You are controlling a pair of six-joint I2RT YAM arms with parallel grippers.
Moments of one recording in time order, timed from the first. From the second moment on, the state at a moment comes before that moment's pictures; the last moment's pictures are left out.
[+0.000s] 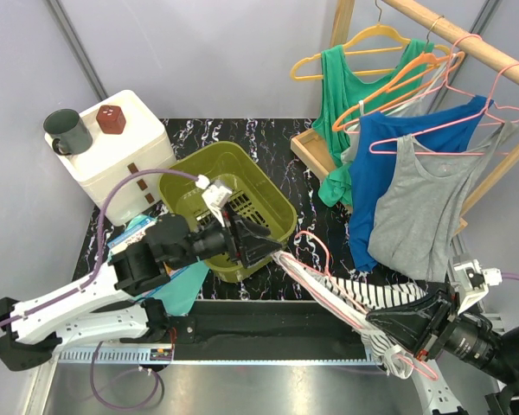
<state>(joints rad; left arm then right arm) -1.10 0.79 0.89 -0.10 0.08 -0.63 0.12 0.36 1.53 -1.27 -0.88 0.62</state>
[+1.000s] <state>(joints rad) -1.18 0.91 0.95 -0.22 -0.08 -0.63 0.12 0.34 1.46 -1.11 -0.74 0.69</state>
